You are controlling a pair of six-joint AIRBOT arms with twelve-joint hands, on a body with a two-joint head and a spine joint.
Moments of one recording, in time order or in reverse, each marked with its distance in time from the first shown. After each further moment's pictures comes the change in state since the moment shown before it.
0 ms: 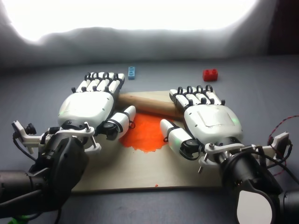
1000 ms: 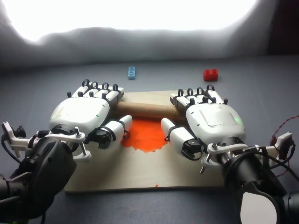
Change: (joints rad) left arm 0.013 0.115 -0.146 0.002 0.056 0.030; right arm 0.000 0.023 -0.042 -0.004 -0.022 0.000
